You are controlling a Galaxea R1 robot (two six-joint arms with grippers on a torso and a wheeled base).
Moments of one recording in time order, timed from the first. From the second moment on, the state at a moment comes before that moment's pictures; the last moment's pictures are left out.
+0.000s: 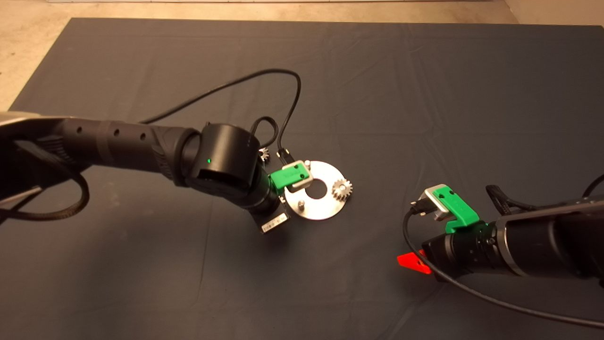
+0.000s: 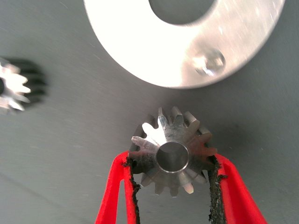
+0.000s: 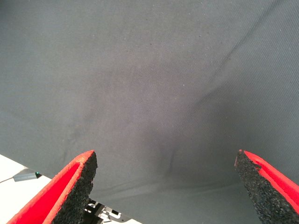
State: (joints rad) left arm -0.35 2.63 -0.85 0.56 1.53 -0.72; right arm 0.22 2.30 -0.38 -0.65 -1.53 1.58
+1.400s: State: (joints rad) left arm -0.39 2.68 -0.88 0.53 1.40 -0.87; right arm 0.22 2.32 -0.38 -0.64 -1.53 1.58
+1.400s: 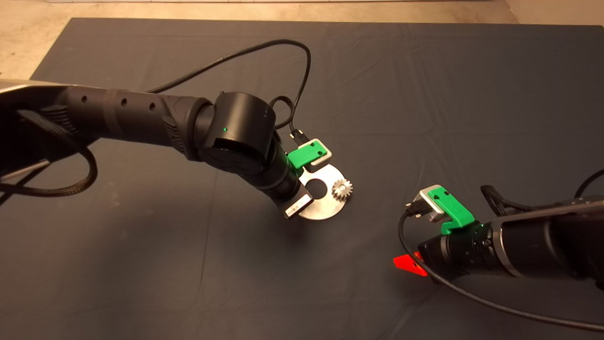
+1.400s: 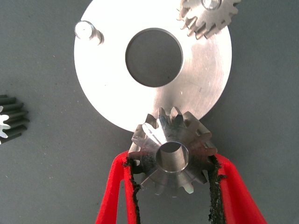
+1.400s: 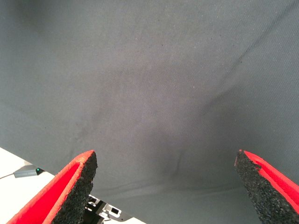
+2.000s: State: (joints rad) left arm -0.36 2.72 -0.88 0.56 1.41 -0.87; right arm 0.22 2.32 -0.38 -0.64 -1.53 1.58
